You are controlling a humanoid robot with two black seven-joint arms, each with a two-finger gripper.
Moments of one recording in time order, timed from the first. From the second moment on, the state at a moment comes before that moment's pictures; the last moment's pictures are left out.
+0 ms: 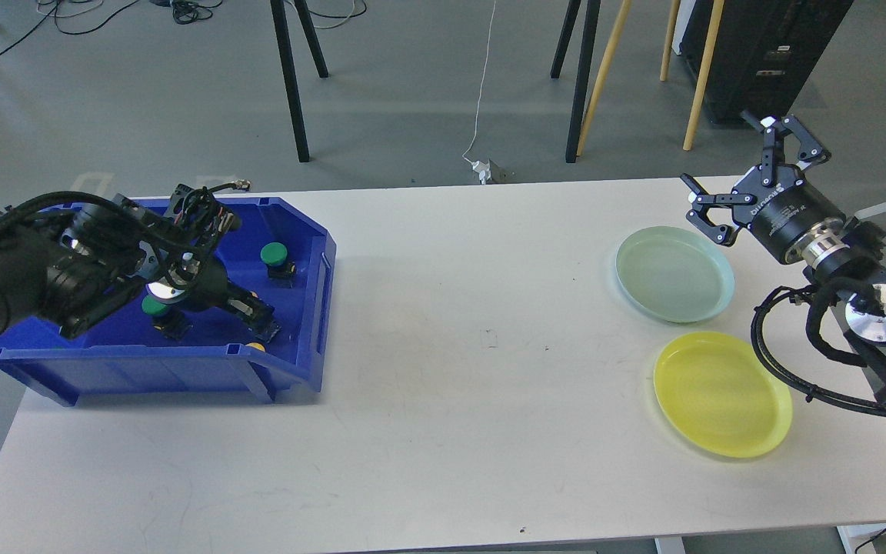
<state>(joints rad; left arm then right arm) -1.15 0.35 0.42 -0.52 1.51 -0.44 -0.49 0.64 -0.49 0.79 0.78 0.06 0.49 0.12</state>
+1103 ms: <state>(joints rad) -1.22 0.43 -0.19 -1.05 0.70 -0.49 -0.49 0.45 -0.71 0.86 1.22 -0.04 0.49 0.16</state>
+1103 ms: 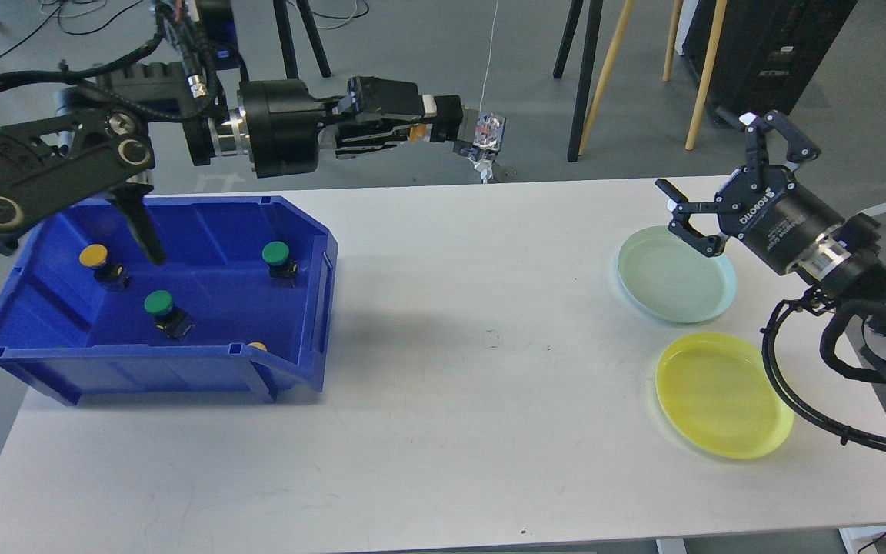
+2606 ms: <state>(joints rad) -1.09 0.18 -0.25 -0.83 0.67 -0.49 -0.49 0.66 -0.61 0.63 1.36 -0.34 0.37 0.29</state>
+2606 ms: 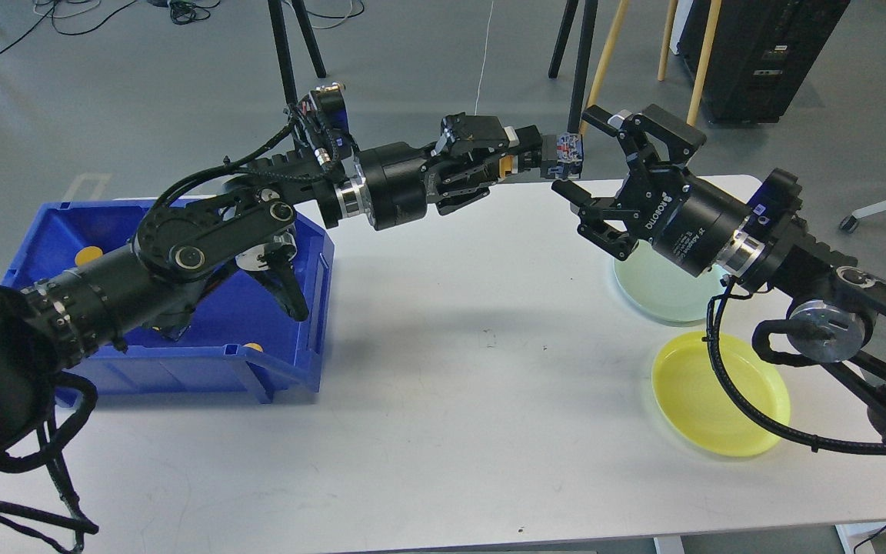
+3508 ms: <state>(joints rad) -1.09 0.18 -0.25 -0.83 0.66 -0.49 -0.49 0.72 -0.61 0.55 1.36 -0.35 0.33 0.29</state>
